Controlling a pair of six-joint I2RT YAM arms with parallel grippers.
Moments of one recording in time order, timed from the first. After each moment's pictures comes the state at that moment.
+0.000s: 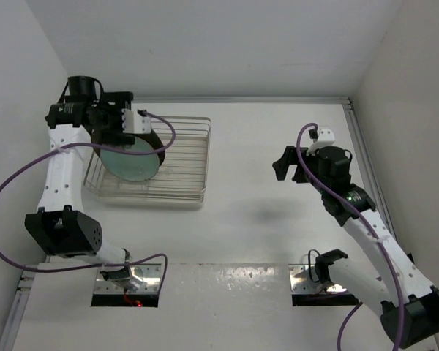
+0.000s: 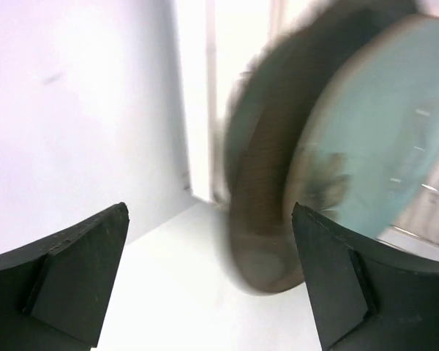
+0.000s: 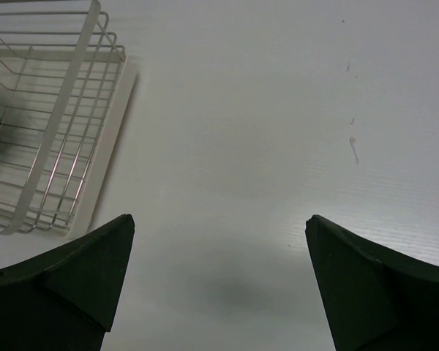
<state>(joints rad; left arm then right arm) 0.12 1.49 1.67 -1.04 0.43 1.69 0.32 0.86 0.75 -0.30 0.01 0.30</state>
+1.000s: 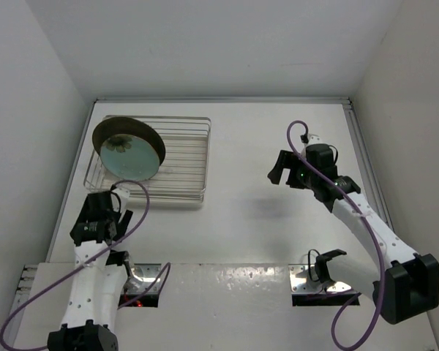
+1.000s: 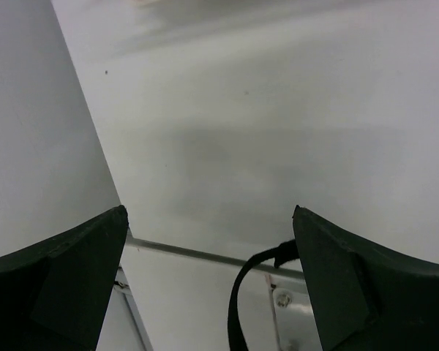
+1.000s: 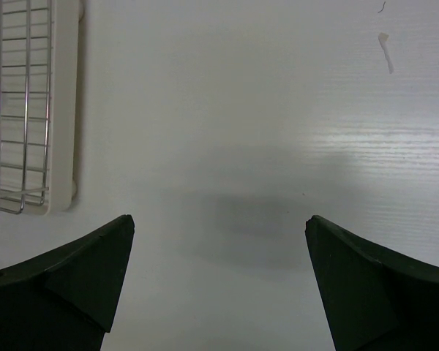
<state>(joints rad) 0.17 0.61 0.48 -0.81 -0.28 0.54 0.28 1.06 0.73 -0.36 -0.07 0.43</state>
